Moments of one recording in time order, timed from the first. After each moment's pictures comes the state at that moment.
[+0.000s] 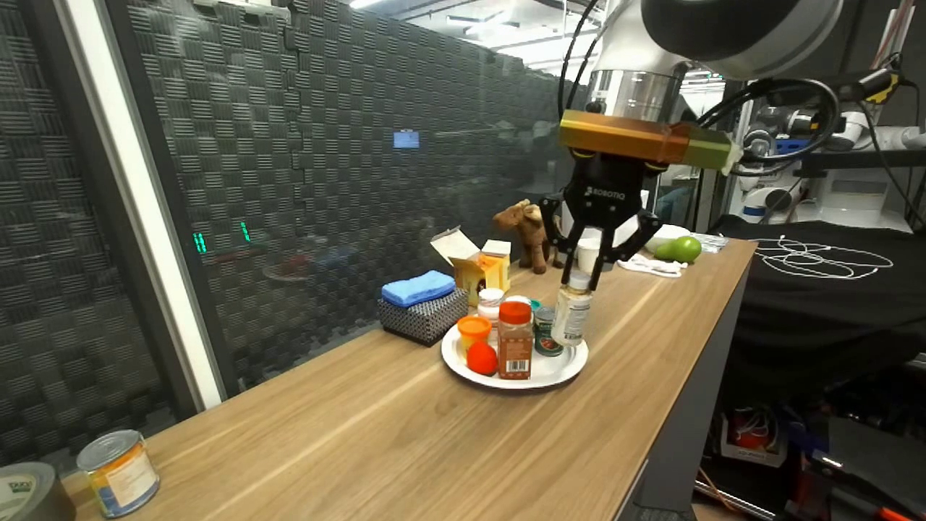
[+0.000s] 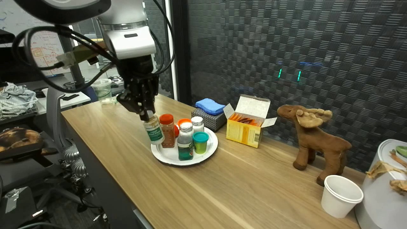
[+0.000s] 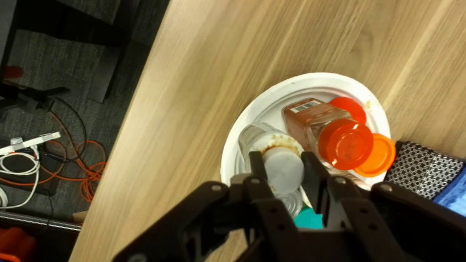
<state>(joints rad) -0.01 -0.19 0.04 -2.47 0.15 2.42 1.02</state>
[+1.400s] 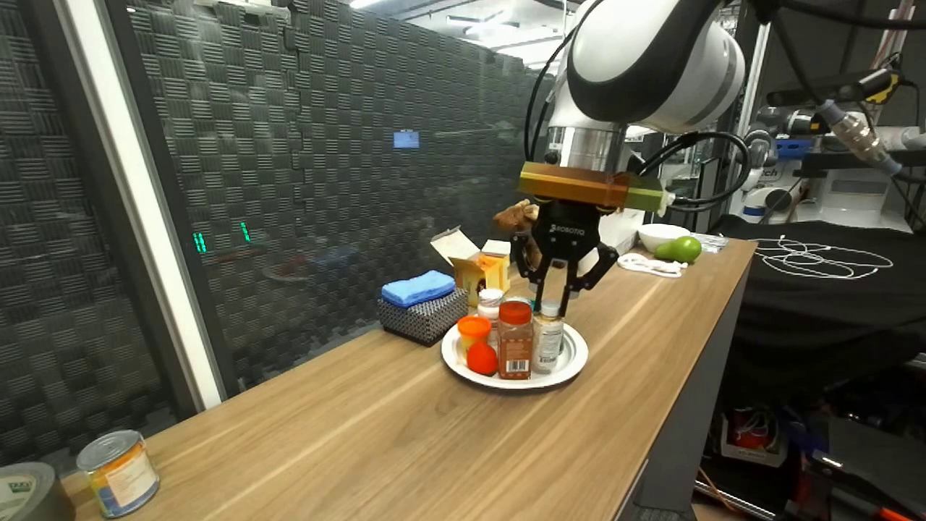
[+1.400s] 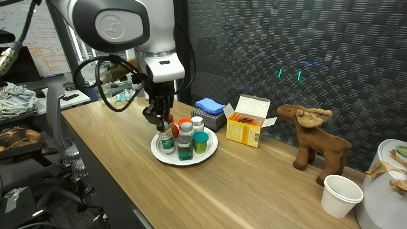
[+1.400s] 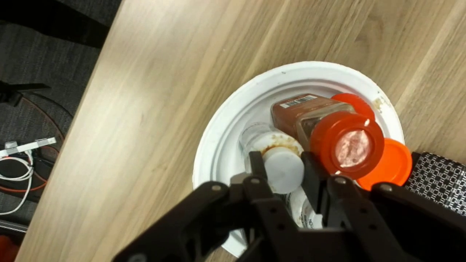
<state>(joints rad) 0.00 0.05 0.02 -2.33 0.20 2.44 0.92</state>
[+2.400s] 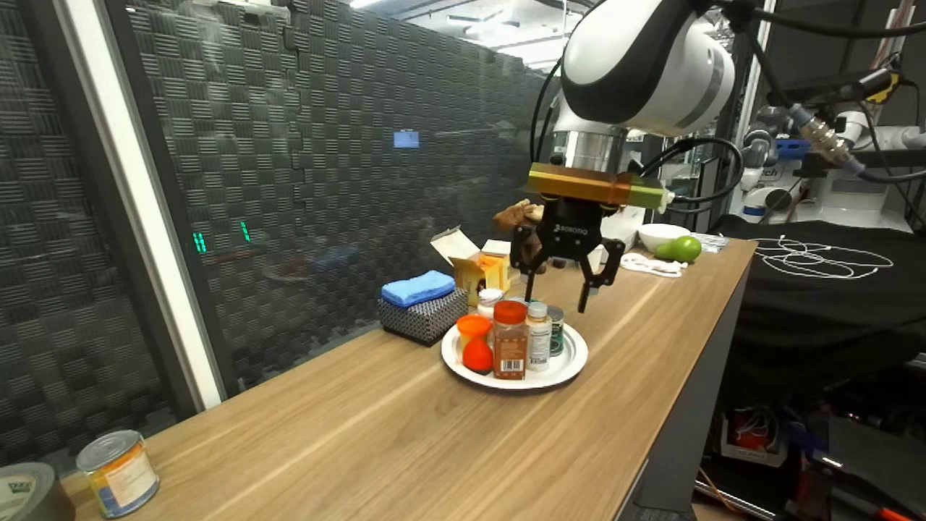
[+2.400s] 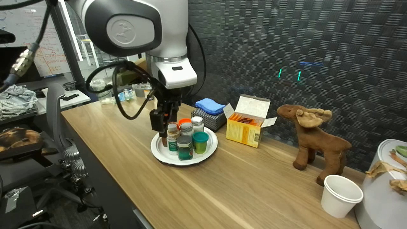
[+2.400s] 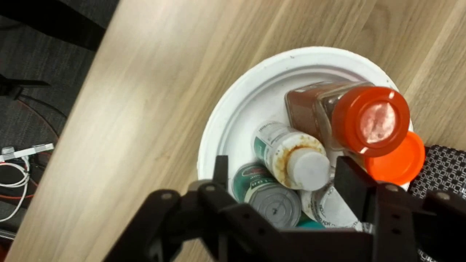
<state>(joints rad) -0.01 0.08 -0.03 -2.29 0.26 2.39 0.82</state>
